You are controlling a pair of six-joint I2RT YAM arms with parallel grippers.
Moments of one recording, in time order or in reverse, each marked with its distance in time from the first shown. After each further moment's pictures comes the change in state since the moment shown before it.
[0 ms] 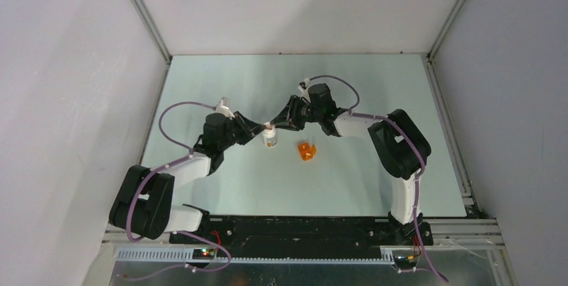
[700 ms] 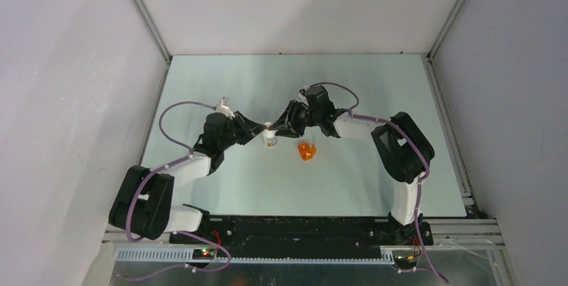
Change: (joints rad) left arm -0.003 -0.004 0.008 -0.019 -0.007 0.000; right arm 0.024 -0.051 0.000 -0.176 0.007 0.114
